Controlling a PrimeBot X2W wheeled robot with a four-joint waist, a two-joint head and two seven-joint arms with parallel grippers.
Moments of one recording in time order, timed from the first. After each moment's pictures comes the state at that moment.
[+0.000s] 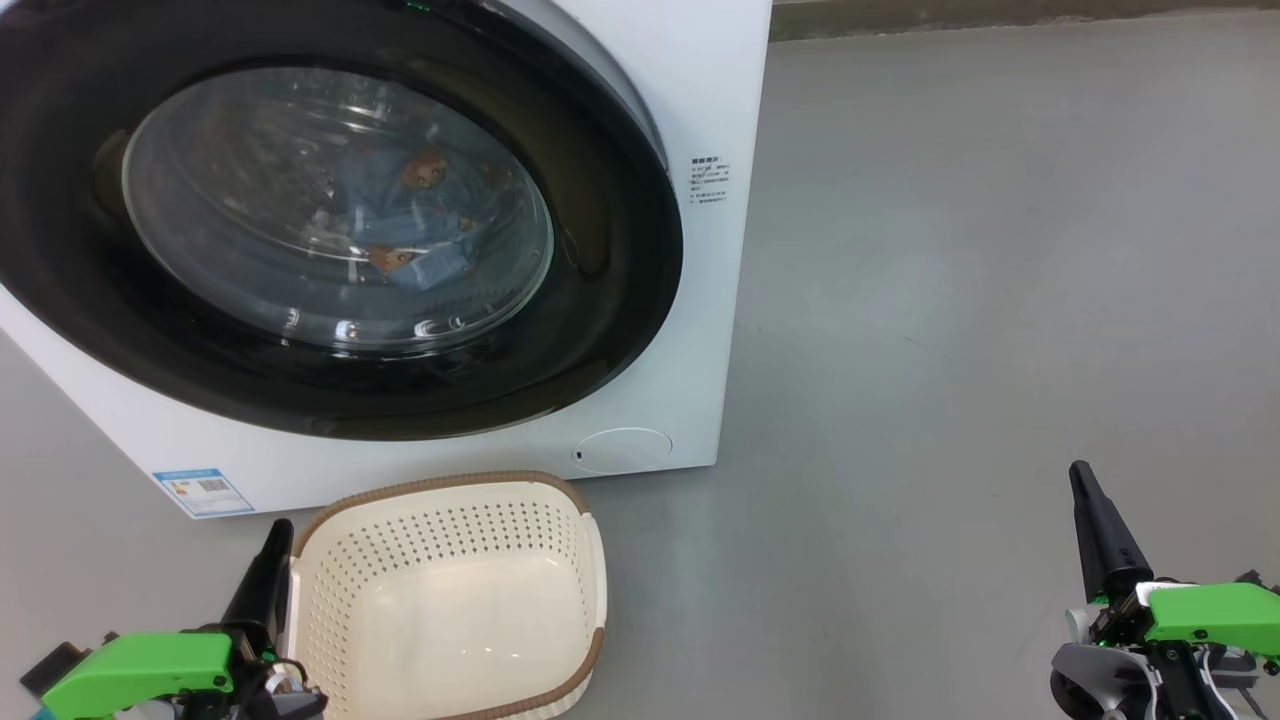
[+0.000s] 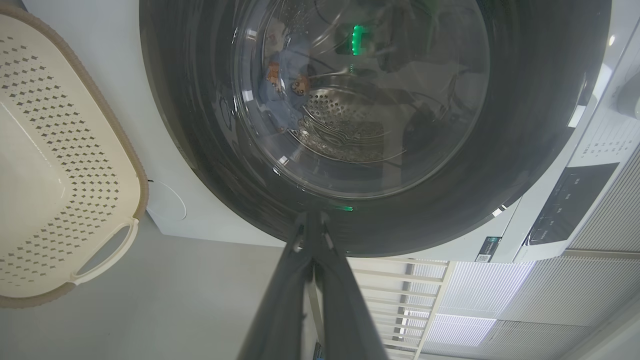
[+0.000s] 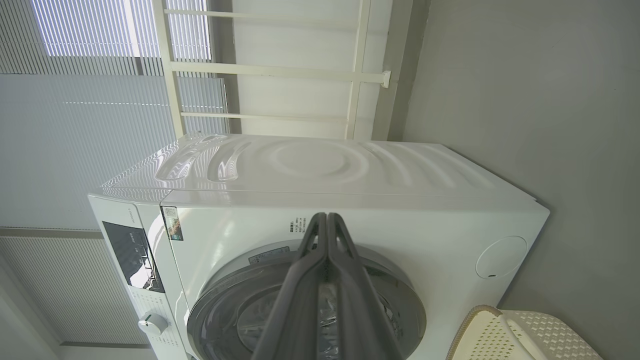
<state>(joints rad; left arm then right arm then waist) -0.12 0.04 0.09 0.23 -1.60 -0.04 0.11 -0.16 -0.06 -0.12 0.36 1.60 0.13 0.10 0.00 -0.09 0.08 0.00</state>
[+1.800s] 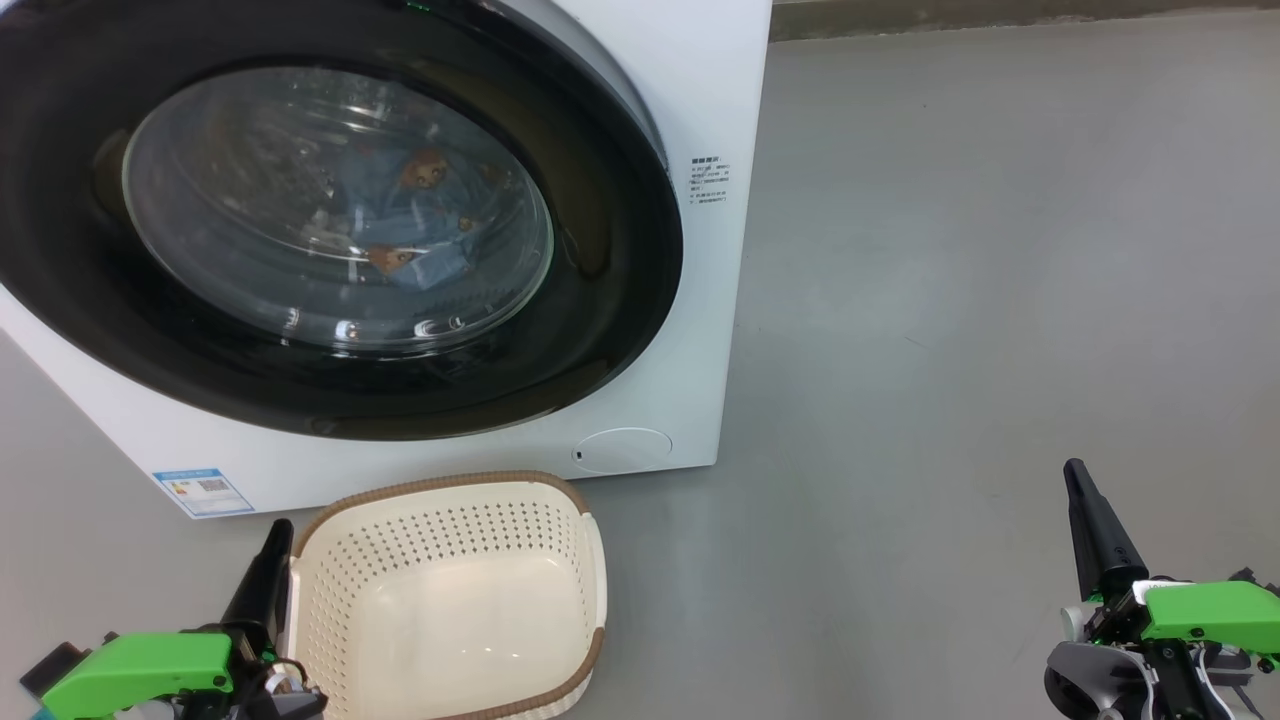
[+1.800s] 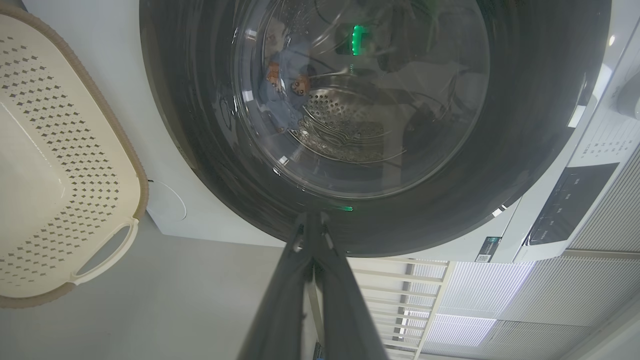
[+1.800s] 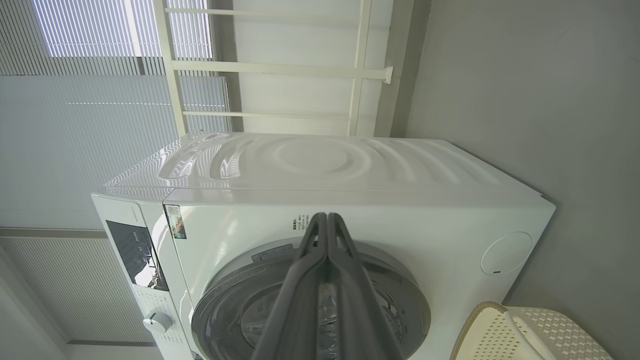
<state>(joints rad) -0.12 0.04 0.09 0.23 -1.60 -0.04 0.11 -0.16 -0.07 -0.10 0.36 1.63 0.13 0.08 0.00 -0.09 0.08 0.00</state>
